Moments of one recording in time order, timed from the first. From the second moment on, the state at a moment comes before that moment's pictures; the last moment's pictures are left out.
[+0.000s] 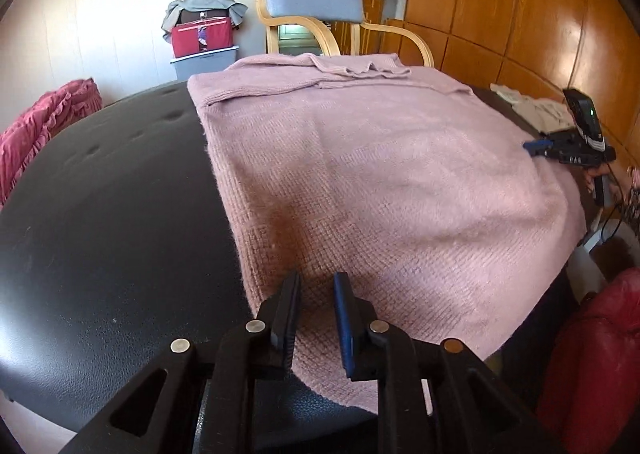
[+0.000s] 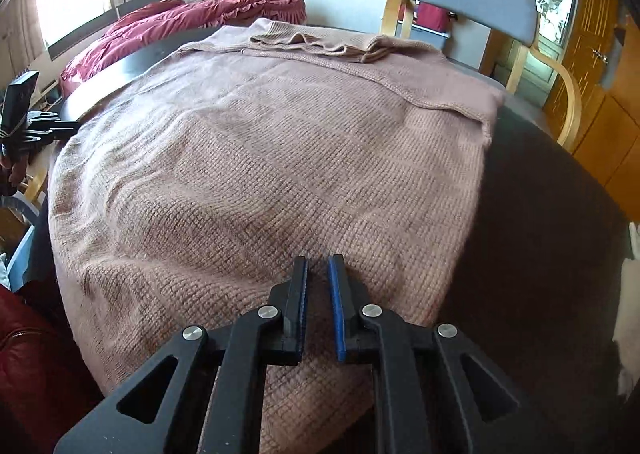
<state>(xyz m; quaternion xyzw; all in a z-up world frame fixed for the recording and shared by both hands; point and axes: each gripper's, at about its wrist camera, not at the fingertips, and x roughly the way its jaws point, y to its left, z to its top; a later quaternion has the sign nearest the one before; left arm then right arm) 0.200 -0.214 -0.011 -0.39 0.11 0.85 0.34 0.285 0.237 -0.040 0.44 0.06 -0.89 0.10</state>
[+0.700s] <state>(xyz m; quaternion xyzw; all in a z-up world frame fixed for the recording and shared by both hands) 0.166 -0.251 -0.014 -0.43 -0.05 0.85 0.29 0.348 0.311 -0.037 0.46 -0.17 -0.87 0.10</state>
